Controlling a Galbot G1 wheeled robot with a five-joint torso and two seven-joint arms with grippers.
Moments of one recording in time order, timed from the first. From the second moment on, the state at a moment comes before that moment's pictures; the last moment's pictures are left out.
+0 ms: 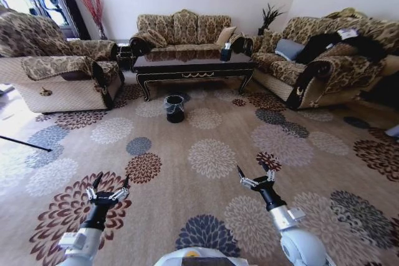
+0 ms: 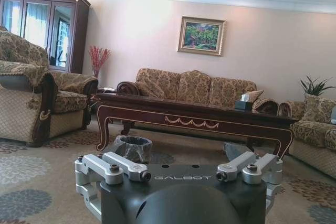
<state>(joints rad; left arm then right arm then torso) 1.98 -1.10 -0.74 -2.22 -0.35 -0.28 -0.15 -1.73 1.13 0.62 2.11 0.28 0.23 -0.06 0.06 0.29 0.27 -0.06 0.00</state>
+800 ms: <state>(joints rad) 1.98 -1.10 -0.74 -2.22 -0.35 -0.28 -0.15 -1.73 1.13 0.62 2.11 0.28 0.23 -0.06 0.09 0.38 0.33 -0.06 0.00</state>
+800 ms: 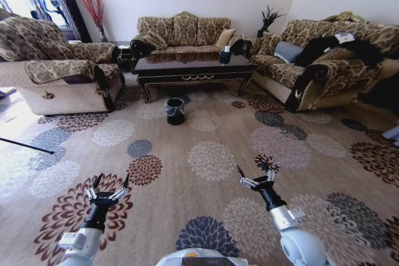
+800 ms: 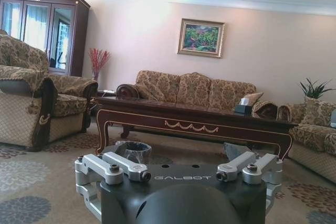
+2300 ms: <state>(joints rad) 1.98 -1.10 -0.74 -2.22 -0.35 -0.28 -0.15 -1.73 1.13 0.62 2.11 0.28 0.23 -0.06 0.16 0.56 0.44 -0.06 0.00</state>
